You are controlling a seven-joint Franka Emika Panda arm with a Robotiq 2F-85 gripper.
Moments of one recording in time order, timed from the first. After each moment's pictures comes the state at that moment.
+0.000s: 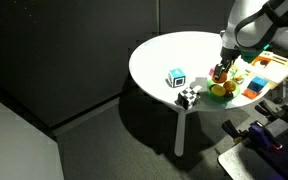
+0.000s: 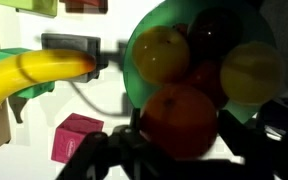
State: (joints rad) arm 0.03 0.22 -0.01 -2.51 -0.12 2.70 -0.08
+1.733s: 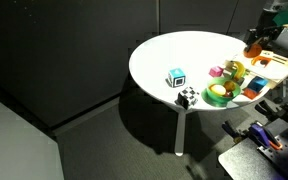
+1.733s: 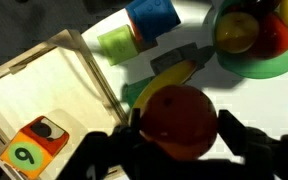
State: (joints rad) arm -0.15 0.01 -0.16 -2.45 -0.02 2.43 0.06
